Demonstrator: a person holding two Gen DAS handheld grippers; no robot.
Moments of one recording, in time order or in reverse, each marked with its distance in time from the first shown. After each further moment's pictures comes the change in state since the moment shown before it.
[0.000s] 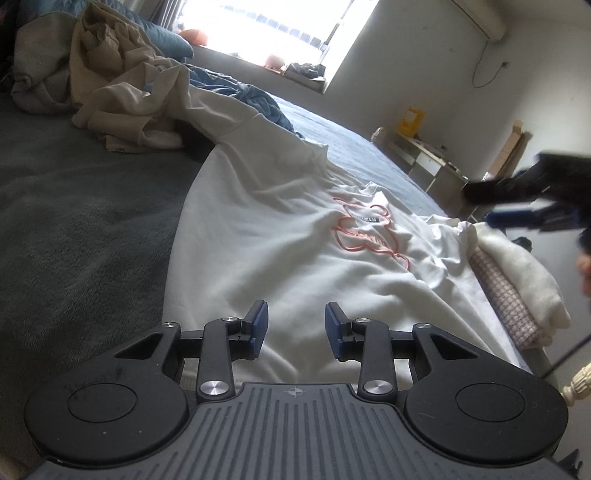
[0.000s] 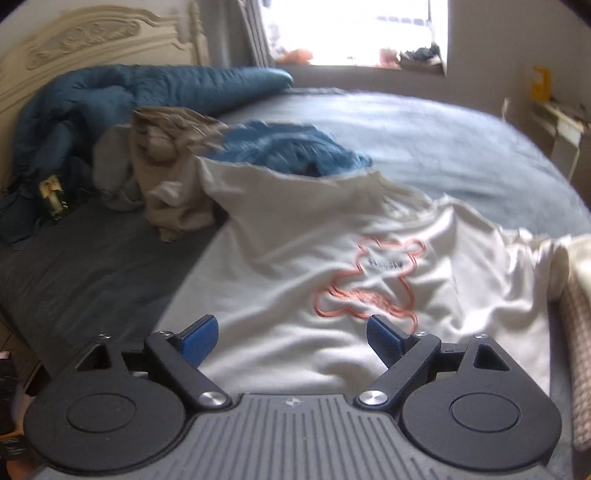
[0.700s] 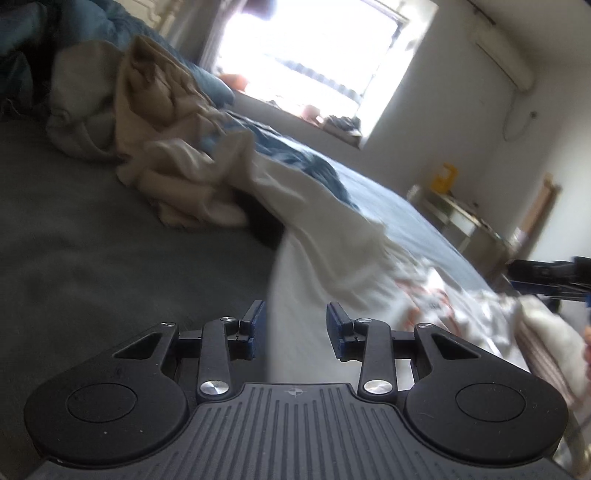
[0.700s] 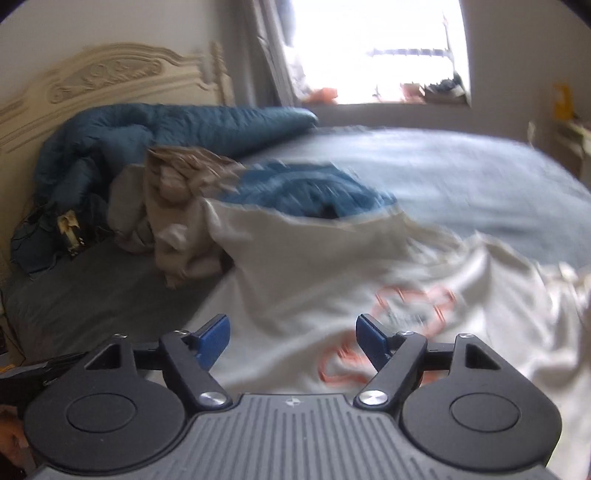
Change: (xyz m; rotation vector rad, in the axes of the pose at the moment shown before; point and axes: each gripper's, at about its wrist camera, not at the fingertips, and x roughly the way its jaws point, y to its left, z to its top) left arm 0.021 0.080 0.068 -0.081 -0.194 0.115; right arm 0.039 -0.007 0.029 -0.075 -0.206 0.167
